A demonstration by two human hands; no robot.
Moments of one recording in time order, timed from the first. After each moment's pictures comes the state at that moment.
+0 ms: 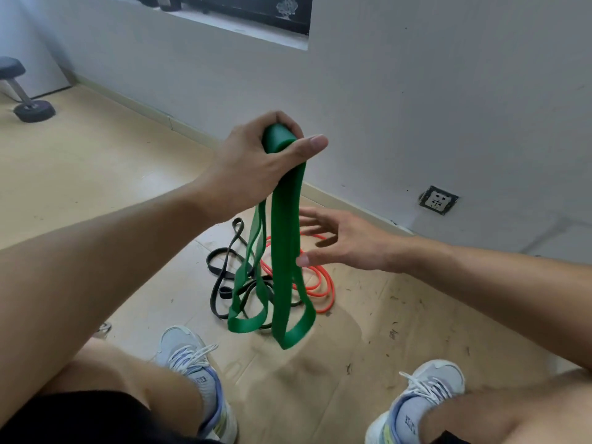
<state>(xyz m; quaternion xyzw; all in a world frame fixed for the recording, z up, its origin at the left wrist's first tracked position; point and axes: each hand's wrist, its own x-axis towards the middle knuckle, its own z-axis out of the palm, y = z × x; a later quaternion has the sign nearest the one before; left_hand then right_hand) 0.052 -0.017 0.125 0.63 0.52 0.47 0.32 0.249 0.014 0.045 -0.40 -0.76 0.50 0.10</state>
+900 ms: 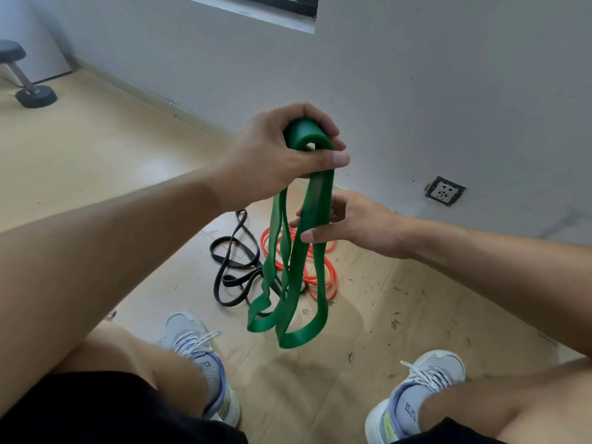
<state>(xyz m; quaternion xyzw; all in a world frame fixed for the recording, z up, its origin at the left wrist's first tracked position) 0.061 -0.021 0.123 0.64 0.46 0.46 0.40 0.246 0.009 0.061 -0.41 -0.71 0.56 0.13</state>
